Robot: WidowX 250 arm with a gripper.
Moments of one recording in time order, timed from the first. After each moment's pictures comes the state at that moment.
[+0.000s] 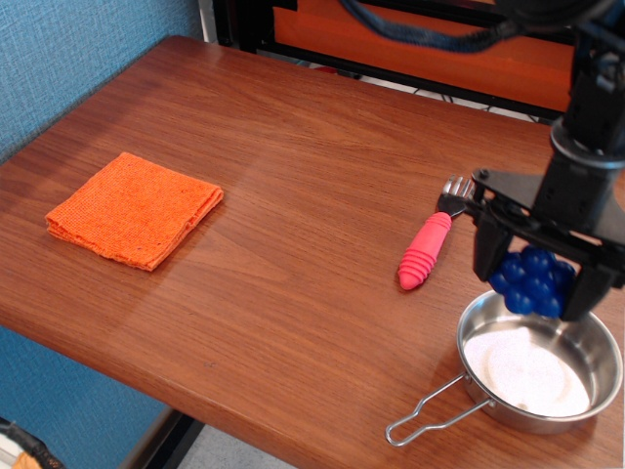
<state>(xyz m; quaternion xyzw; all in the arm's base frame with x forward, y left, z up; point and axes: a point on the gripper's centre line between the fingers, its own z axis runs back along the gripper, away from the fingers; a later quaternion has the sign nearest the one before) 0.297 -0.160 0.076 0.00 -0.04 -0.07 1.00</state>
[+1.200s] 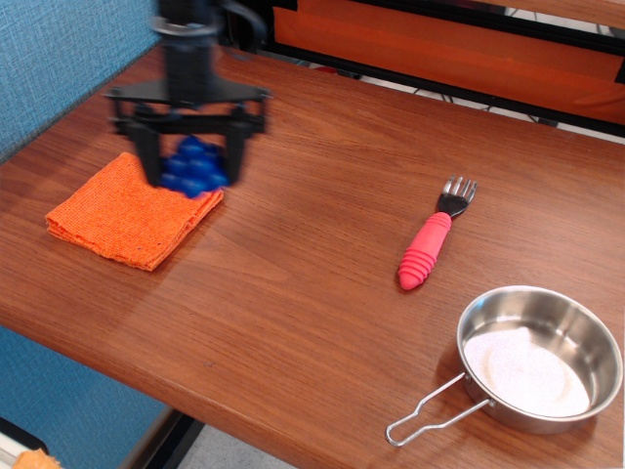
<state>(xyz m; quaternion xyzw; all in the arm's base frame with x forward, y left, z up) 0.275 0.106 0.083 0.03 0.01 0.32 0.95</state>
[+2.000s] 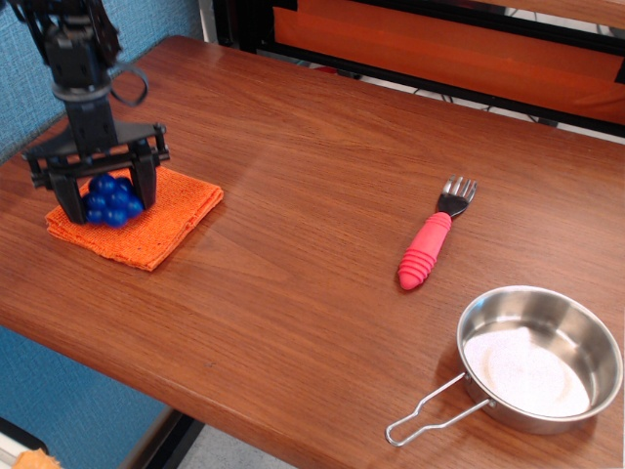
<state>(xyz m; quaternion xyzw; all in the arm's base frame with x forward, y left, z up) 0.271 0.172 0.020 0.04 -0.02 0.44 0.89</state>
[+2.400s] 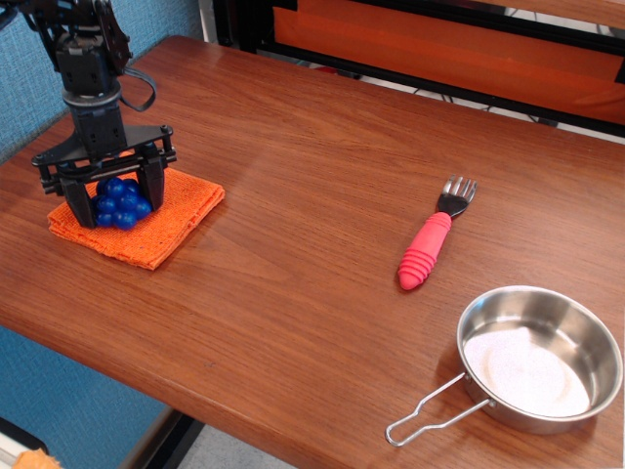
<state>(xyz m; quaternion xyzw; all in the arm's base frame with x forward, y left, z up) 0.274 0.170 0.023 0.04 -0.02 0.47 0.88</state>
